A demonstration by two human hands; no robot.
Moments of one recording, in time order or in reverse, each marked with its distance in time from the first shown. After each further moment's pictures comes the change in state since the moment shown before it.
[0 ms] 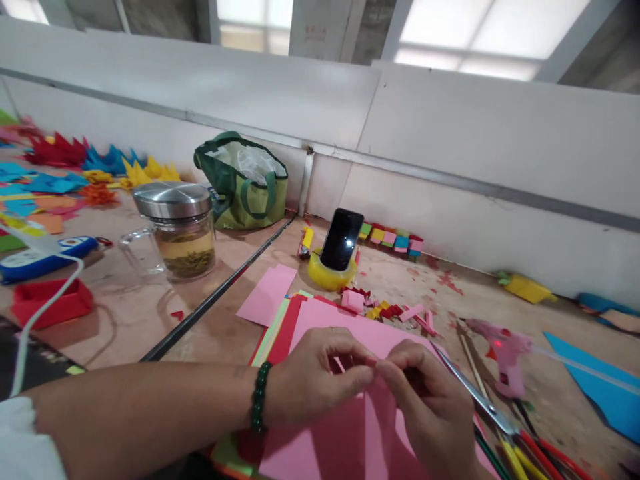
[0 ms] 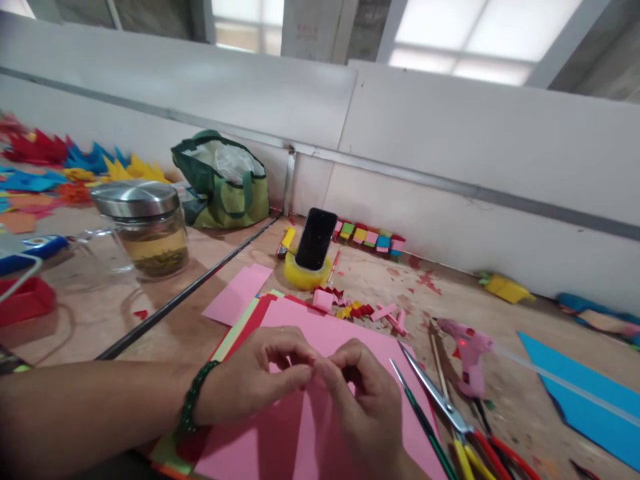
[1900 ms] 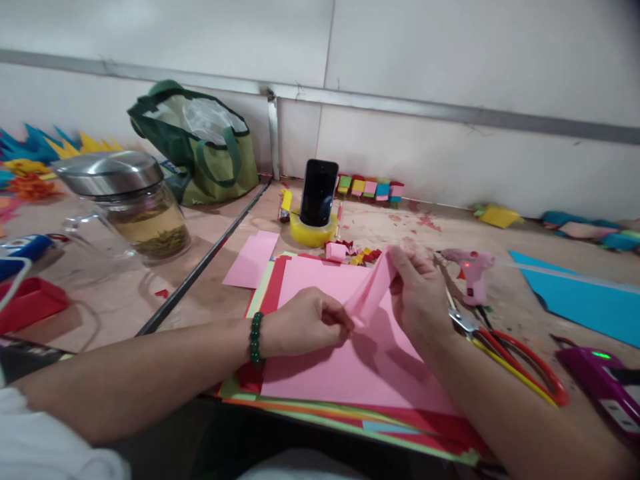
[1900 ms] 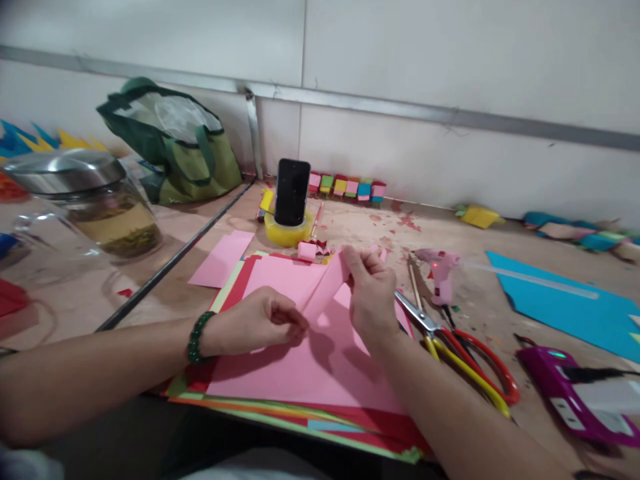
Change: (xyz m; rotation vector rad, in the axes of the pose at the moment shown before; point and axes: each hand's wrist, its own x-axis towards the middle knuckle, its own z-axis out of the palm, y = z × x) left_hand 0.005 -0.015 -0.002 0.046 -0.330 -0.355; right_hand 0.036 0.028 -0.003 0.571 0.407 0.394
